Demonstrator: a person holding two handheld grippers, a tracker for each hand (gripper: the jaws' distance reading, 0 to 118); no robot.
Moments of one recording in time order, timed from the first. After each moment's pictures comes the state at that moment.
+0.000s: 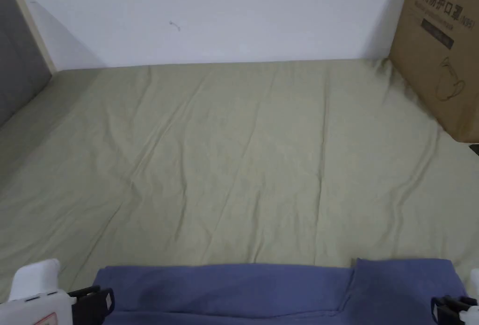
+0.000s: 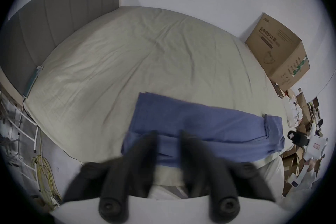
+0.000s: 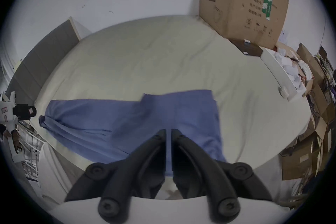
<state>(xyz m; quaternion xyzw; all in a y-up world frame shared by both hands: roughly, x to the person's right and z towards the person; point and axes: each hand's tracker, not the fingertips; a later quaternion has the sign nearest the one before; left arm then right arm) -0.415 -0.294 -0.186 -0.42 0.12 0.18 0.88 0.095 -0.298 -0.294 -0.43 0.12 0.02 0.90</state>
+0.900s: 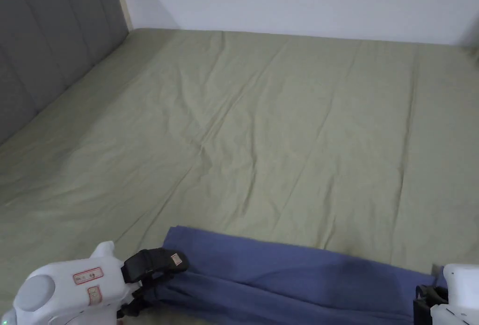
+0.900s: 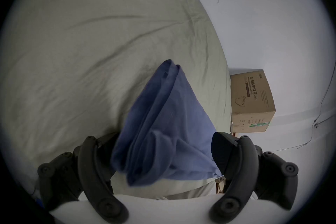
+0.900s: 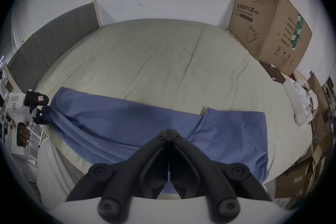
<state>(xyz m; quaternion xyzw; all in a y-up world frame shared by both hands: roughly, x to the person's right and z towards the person) -0.508 -0.408 -0.179 -0.38 0.04 0.54 0.75 -0.028 -0.320 -0.298 -0.41 0.17 0.09 0.89</state>
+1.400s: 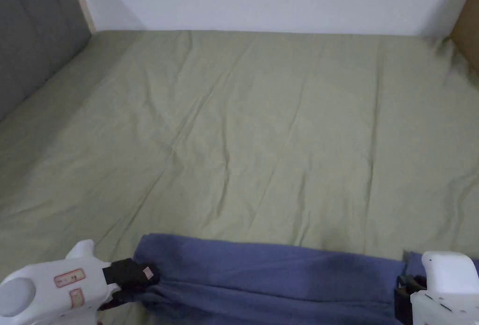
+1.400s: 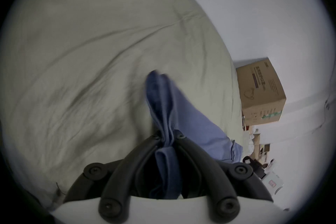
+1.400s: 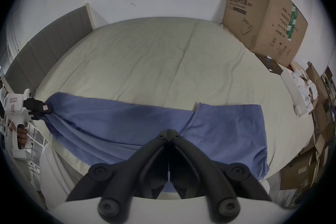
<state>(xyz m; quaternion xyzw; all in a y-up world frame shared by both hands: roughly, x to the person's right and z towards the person) -0.490 -0.376 -0.197 -0.40 0.06 0.44 0.80 -0.013 -0.321 -0.302 -0.42 0.15 0.07 0.89</state>
